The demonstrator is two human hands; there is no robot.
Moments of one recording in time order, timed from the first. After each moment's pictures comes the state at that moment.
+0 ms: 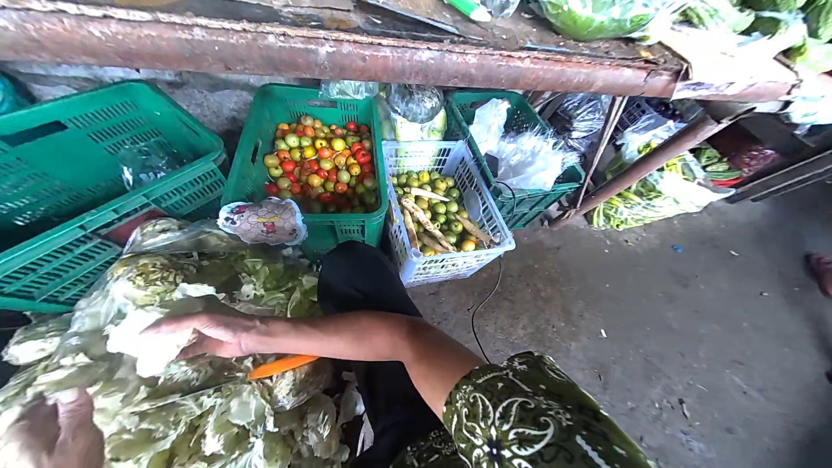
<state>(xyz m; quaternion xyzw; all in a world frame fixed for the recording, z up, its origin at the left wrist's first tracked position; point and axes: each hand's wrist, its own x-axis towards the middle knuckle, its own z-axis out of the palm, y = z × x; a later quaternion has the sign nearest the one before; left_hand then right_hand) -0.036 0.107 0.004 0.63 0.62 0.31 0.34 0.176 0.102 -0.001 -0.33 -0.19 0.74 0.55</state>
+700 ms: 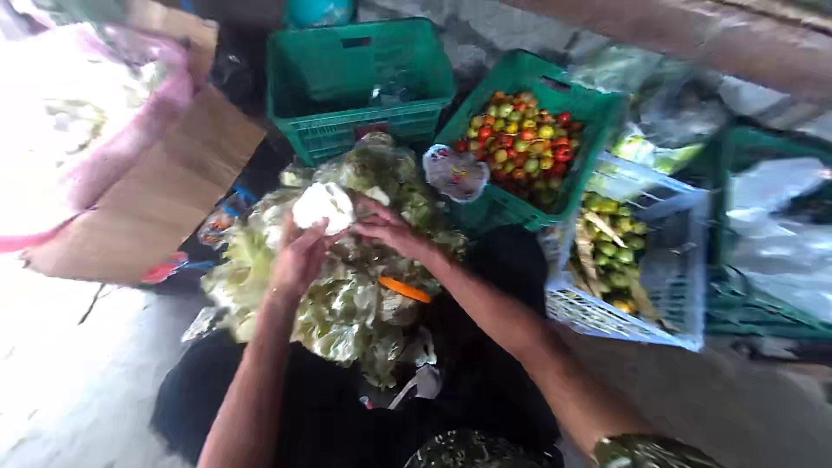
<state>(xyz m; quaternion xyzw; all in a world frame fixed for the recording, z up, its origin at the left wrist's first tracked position) -0.022 0.074 0.026 0.42 0.35 0.55 0.63 0.187 0.082 0.028 -0.37 -0.57 0.61 0.40</state>
